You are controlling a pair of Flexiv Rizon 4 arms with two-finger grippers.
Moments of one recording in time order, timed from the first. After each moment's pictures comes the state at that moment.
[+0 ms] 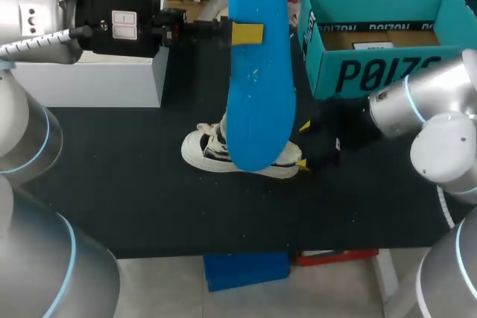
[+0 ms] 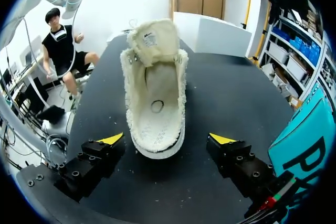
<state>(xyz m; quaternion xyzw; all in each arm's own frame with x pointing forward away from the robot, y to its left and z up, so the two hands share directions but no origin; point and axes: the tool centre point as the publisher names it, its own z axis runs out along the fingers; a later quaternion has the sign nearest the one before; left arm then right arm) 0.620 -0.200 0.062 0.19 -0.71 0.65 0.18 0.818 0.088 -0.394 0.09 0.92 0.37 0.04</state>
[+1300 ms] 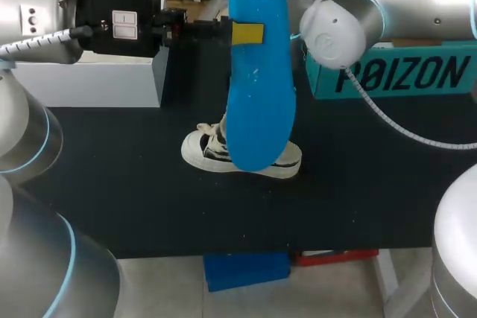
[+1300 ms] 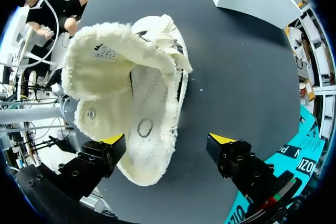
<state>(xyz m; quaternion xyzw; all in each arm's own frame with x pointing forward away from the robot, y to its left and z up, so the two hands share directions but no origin) 0.620 -0.200 0.062 0.19 -0.71 0.65 0.18 0.854 0.164 -0.377 0.07 1.00 0.01 -0.03</state>
